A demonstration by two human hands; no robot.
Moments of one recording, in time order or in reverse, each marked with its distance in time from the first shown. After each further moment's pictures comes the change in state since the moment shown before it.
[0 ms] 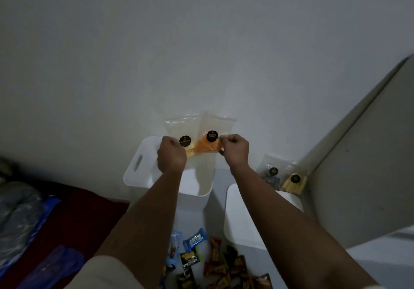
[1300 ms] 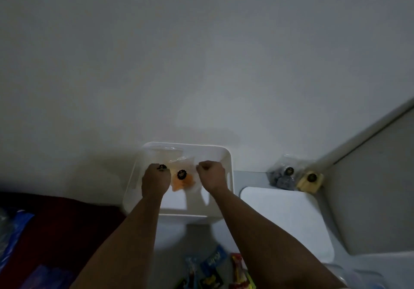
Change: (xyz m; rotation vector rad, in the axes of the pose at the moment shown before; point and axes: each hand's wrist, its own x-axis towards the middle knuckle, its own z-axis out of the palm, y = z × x) left_hand 0.126 -0.123 0.024 0.116 -0.407 -0.189; right_hand 0.003 0.085 0.129 -0.529 -0.210 0.070
